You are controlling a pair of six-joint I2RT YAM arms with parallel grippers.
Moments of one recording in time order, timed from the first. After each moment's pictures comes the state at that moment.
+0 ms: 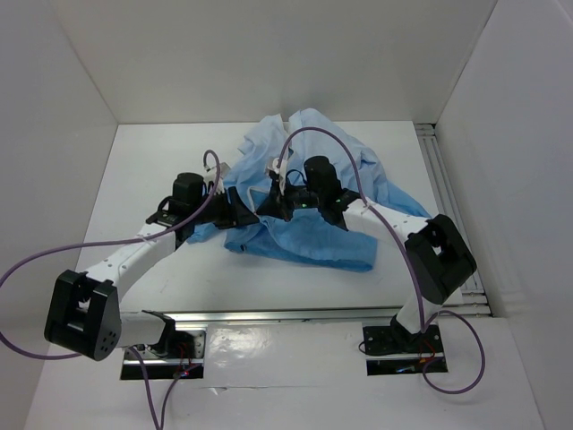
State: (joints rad) left arm -0.30 1.28 0.79 -0.09 0.57 -0.56; right arm 0.63 1.65 1.08 0.23 -0.76 -0.16
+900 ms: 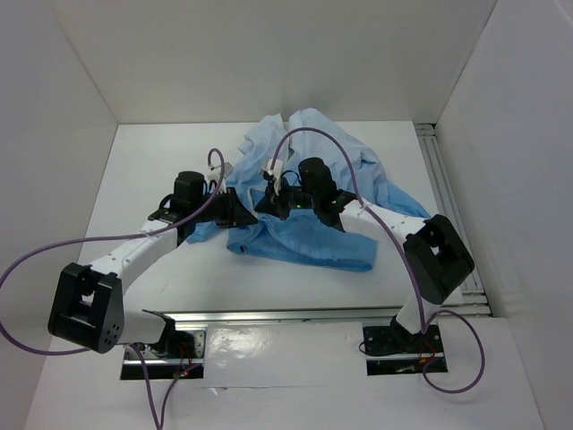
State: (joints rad) left arm -0.29 1.32 0.80 -0.06 0.66 -0.50; right arm 0.66 1.66 1.10 0.22 -0.62 -0.18
